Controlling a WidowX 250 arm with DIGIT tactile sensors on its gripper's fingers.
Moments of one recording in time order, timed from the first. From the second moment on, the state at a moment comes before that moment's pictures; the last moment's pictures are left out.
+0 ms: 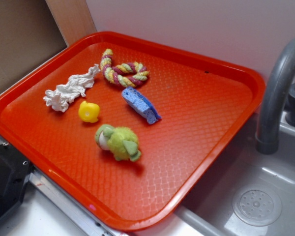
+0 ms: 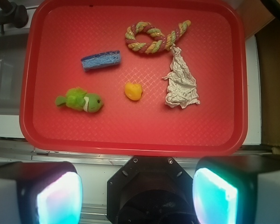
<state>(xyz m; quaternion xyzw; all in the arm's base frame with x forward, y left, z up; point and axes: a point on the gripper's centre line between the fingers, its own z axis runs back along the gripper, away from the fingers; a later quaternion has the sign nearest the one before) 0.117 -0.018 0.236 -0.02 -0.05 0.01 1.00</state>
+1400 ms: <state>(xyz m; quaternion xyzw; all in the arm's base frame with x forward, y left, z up) 0.206 -0.111 0.133 -0.07 -0.15 -0.56 0.81</state>
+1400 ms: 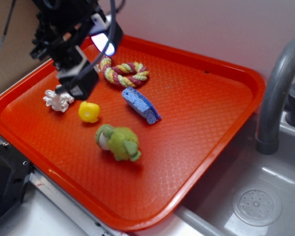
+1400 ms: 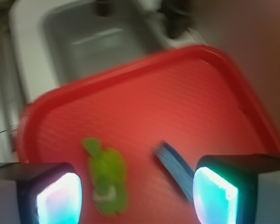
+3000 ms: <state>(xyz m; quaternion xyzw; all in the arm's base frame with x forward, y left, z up) 0.185 -0.133 0.023 -0.02 0.01 -0.62 0.78</state>
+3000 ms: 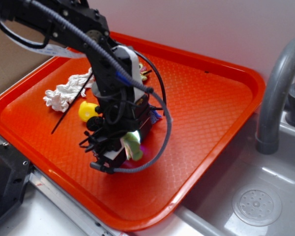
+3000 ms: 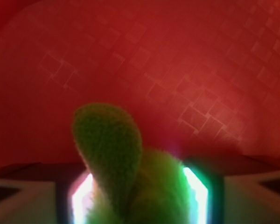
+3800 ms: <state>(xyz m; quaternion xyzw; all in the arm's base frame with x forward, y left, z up) 0.196 -0.054 0.173 0.06 -0.08 -0.27 0.96</state>
